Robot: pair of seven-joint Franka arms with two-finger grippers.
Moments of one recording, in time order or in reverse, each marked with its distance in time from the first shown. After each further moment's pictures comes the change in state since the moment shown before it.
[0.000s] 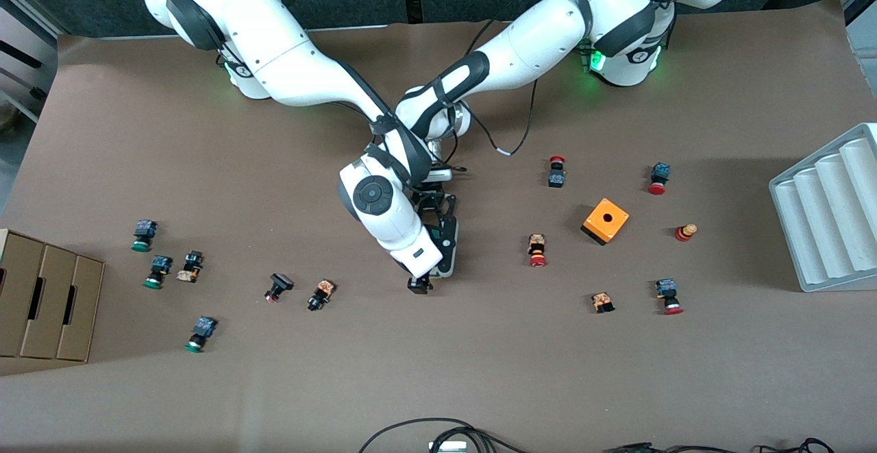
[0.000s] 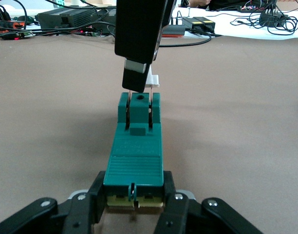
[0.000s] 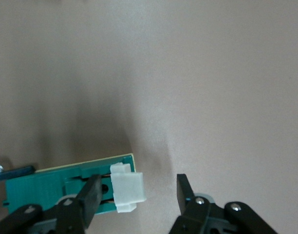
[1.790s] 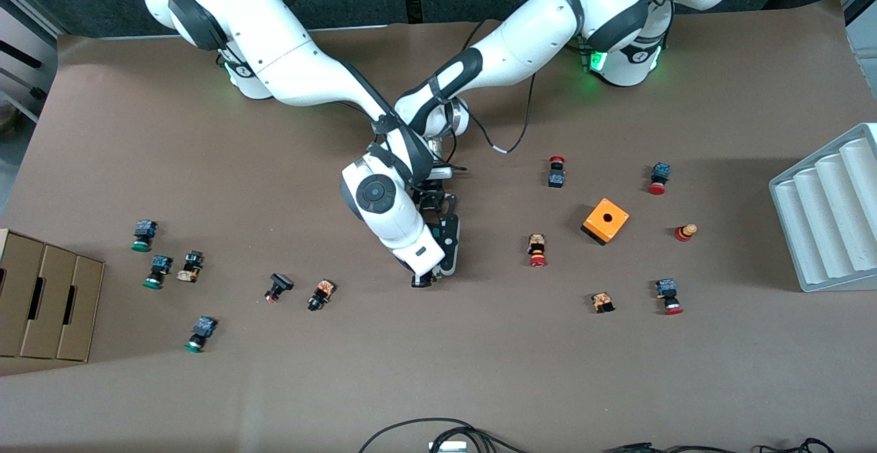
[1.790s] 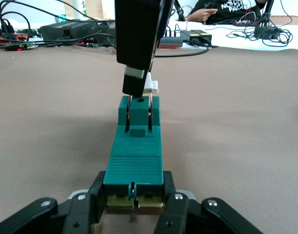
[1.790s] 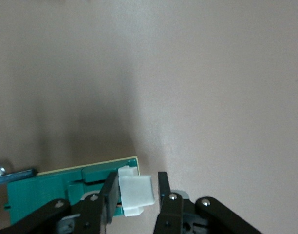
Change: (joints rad) left arm -0.087 0.001 0.088 0.002 0.010 -0.021 -0.062; right arm 0.008 0.005 -0.001 -0.004 -0.001 0.007 0.000
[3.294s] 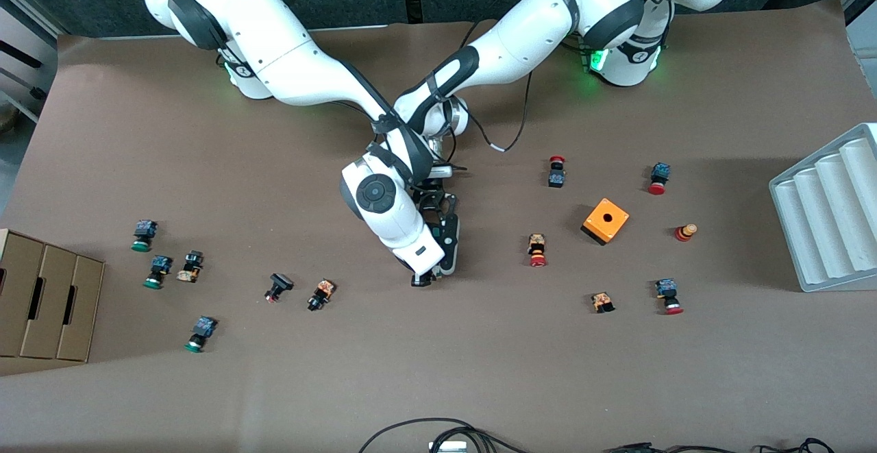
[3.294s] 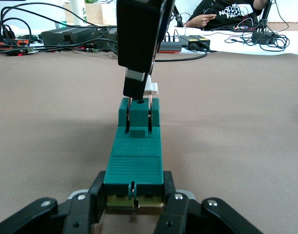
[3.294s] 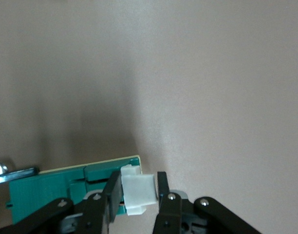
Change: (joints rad) left arm -0.020 0.001 0.020 0.000 0.003 -0.005 -0.013; right arm 0.001 -0.003 0.000 -0.006 0.000 -0.002 0.000
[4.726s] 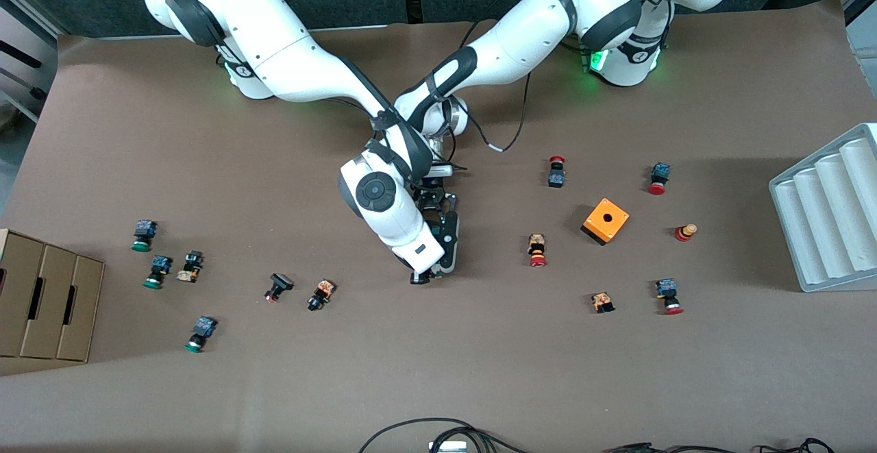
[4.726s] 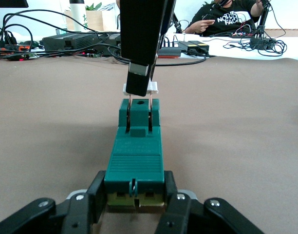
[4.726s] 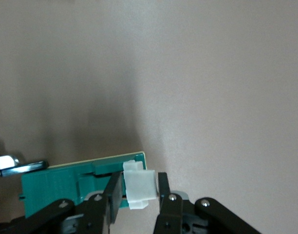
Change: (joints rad) left arm -0.007 0.013 0.000 0.000 0.026 -0.030 -0.019; right arm 0.004 -0.023 -0.004 -0.011 0.000 -0.032 0.003
